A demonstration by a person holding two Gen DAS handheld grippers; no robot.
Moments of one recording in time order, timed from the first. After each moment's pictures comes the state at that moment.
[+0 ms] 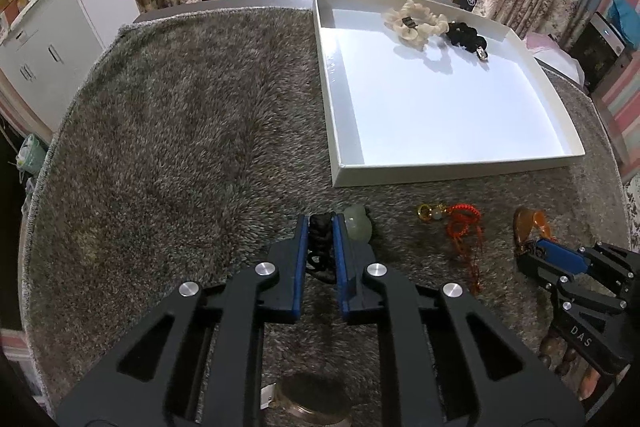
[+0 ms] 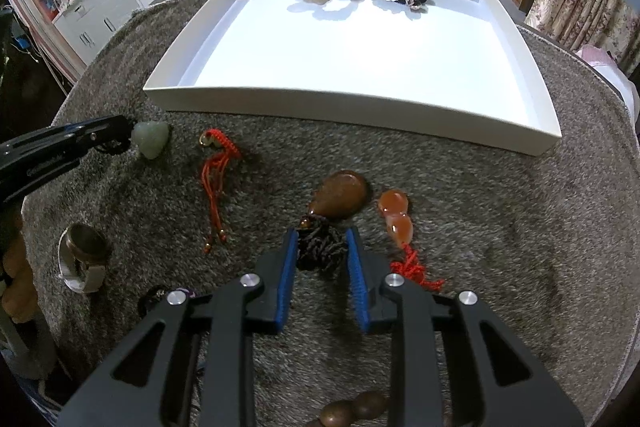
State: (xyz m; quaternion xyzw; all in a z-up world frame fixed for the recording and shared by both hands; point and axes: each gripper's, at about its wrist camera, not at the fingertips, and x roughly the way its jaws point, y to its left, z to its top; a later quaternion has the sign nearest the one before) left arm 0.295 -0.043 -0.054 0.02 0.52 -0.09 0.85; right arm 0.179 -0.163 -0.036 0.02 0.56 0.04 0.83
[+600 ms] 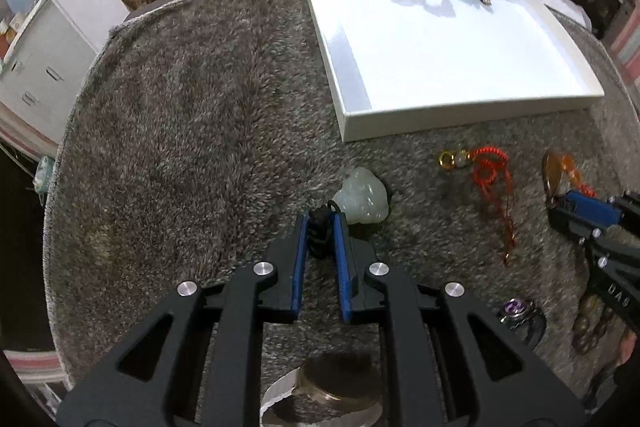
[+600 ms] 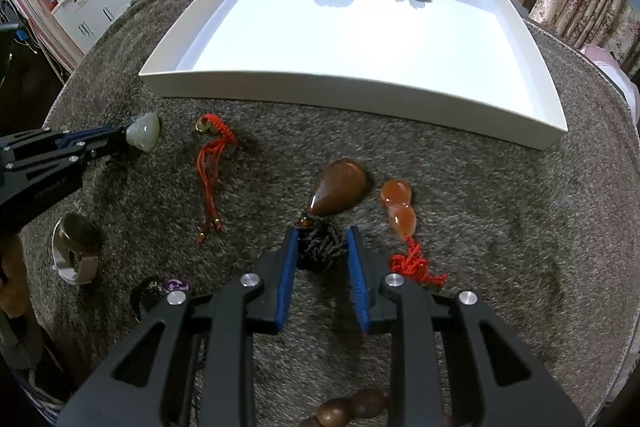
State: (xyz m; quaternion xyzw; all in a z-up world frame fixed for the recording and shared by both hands) left arm 0.289 -0.048 -0.072 0.10 0.56 -0.09 0.82; right arm 0.181 -0.163 -0.043 0.02 0.57 0.05 0.82
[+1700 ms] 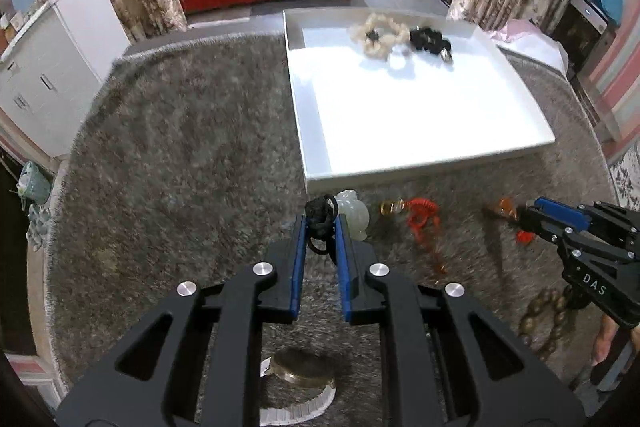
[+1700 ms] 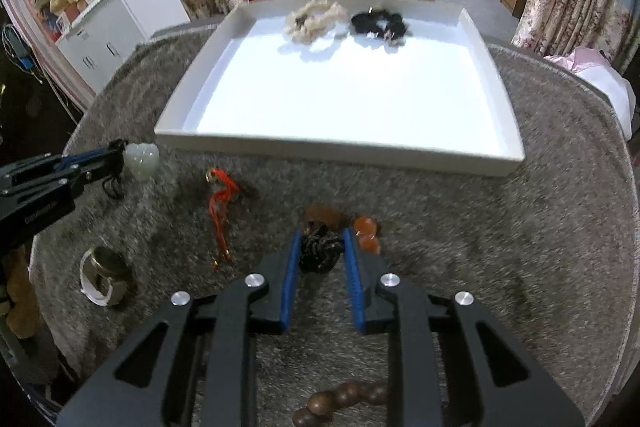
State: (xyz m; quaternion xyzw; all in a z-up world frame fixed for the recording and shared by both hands) left arm 0.277 -0.054 -0.009 0.05 0.51 -0.11 0.85; right arm 0.177 -0.185 0.011 0.04 0.52 0.04 0.85
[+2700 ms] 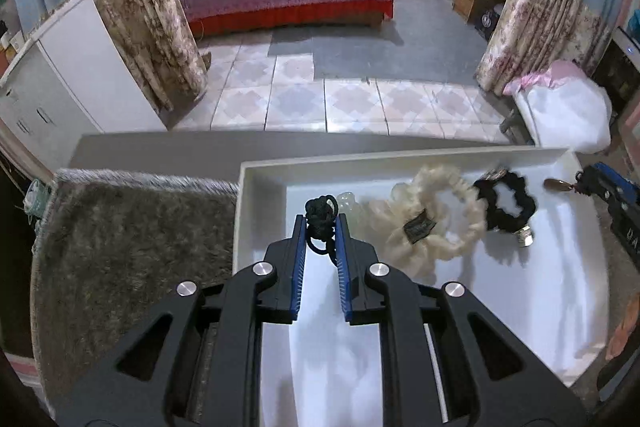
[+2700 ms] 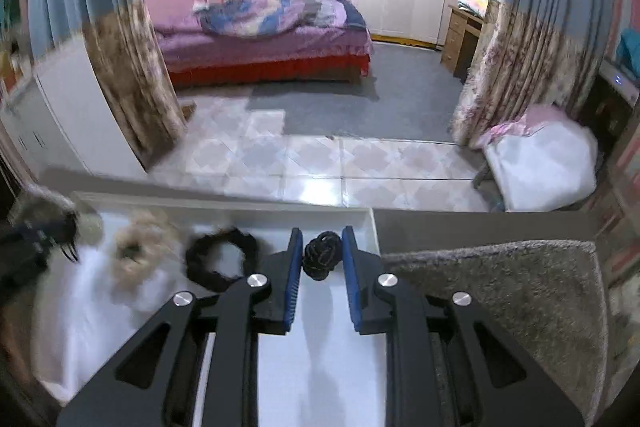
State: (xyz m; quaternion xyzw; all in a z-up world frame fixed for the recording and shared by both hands) left arm 0.488 -0.120 -0.036 0.04 0.49 -0.06 0.87; right arm 0.391 -0.289 -0.001 0.01 0.42 -0.08 0.90
